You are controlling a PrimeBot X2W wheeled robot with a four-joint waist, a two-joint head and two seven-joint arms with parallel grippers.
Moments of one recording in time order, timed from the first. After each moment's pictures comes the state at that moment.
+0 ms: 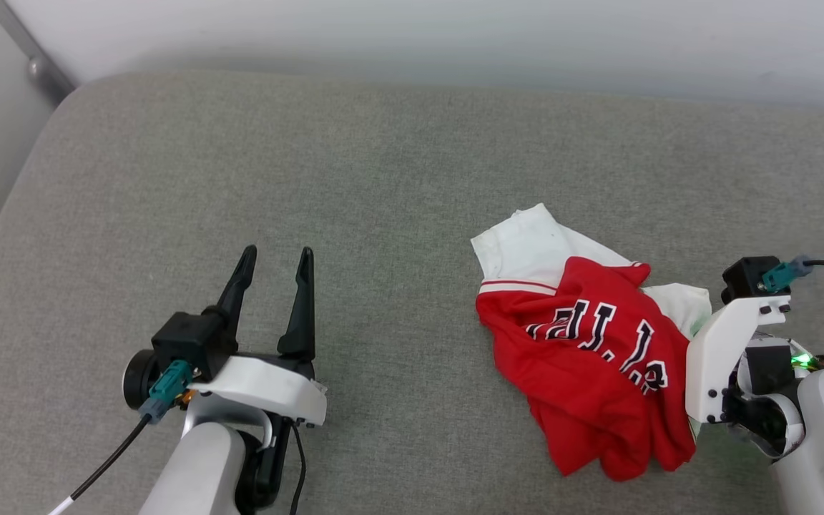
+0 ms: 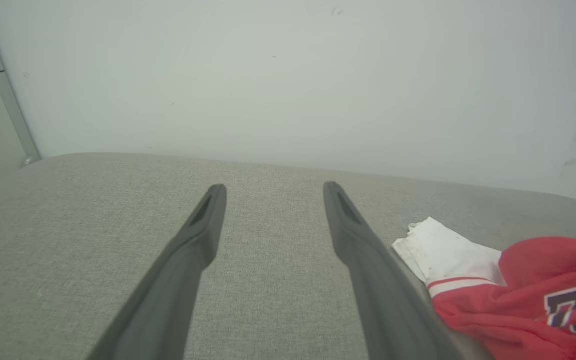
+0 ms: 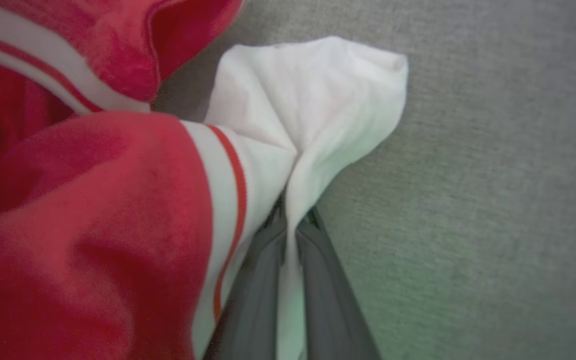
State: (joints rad) left arm -0.28 0.16 -0.27 0.22 -0.38 0.03 -0.26; right arm -0.39 -0.20 0.03 0.42 0.34 0.13 0.75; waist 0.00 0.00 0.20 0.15
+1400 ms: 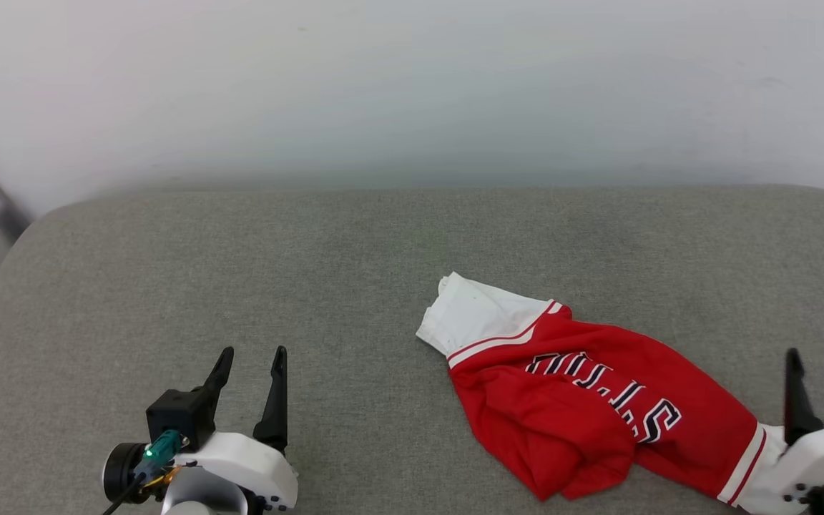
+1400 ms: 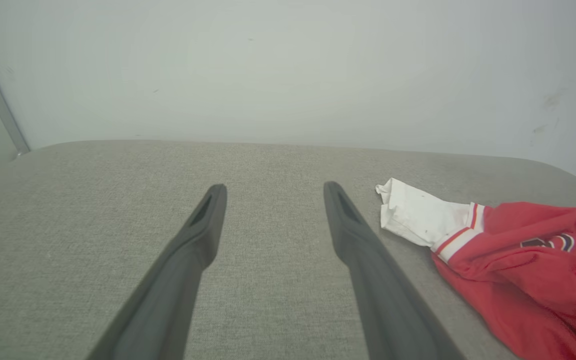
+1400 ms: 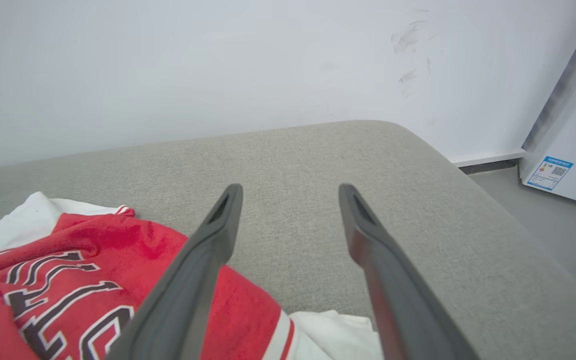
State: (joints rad) left arm -0.12 0.19 -0.24 0.29 -0.37 0.05 -0.23; right arm -0.06 -0.10 -0.34 0.23 0.09 0.13 -0.01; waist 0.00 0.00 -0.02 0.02
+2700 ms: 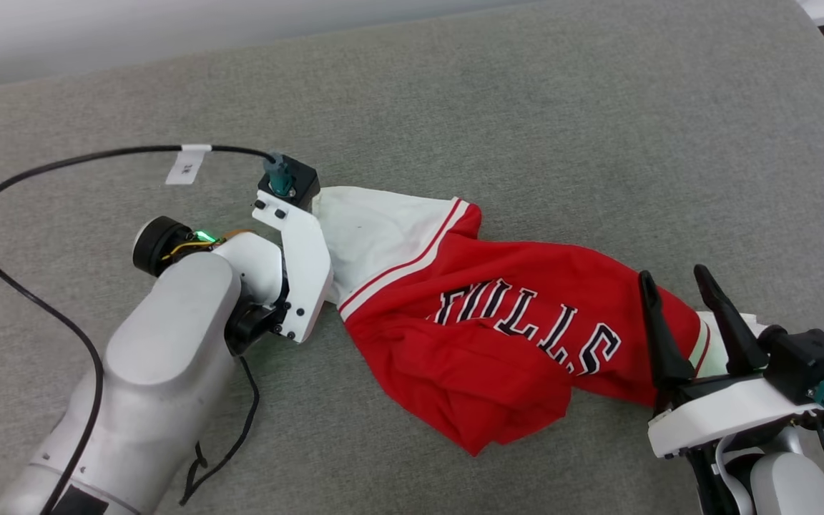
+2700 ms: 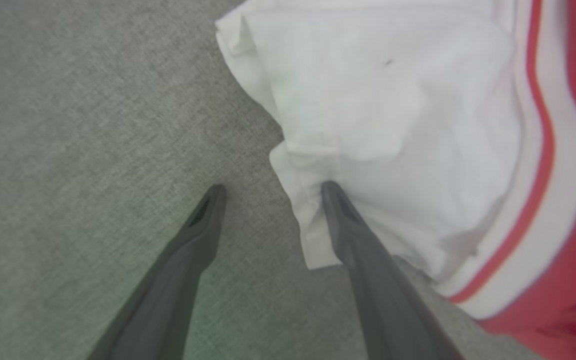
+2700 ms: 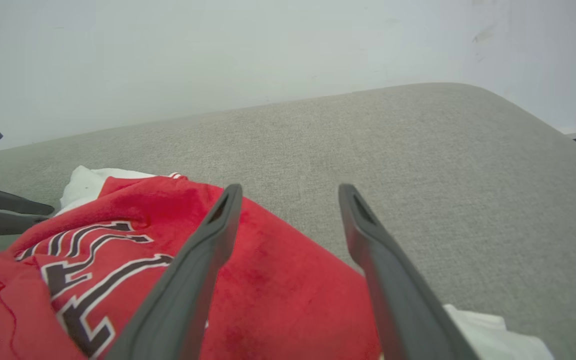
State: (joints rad) left arm -0.80 0.31 -0.64 0.61 -0.51 -0.13 0.69; right arm -0.12 -0.05 0.03 0.07 0.20 0.13 -0.12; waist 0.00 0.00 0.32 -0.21
